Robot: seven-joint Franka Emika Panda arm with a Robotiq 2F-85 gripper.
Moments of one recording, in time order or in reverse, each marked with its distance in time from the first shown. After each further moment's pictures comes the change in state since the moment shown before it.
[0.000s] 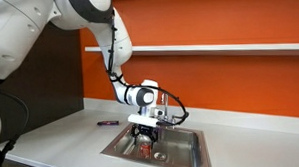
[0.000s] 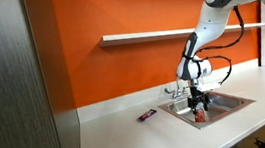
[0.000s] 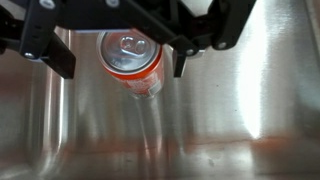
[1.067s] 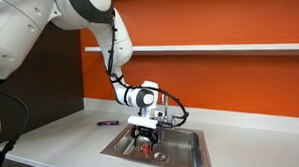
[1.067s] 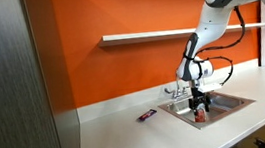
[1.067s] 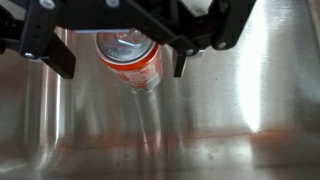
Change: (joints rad) arm -0.007 0.002 0.001 -0.015 0.001 0.012 0.000
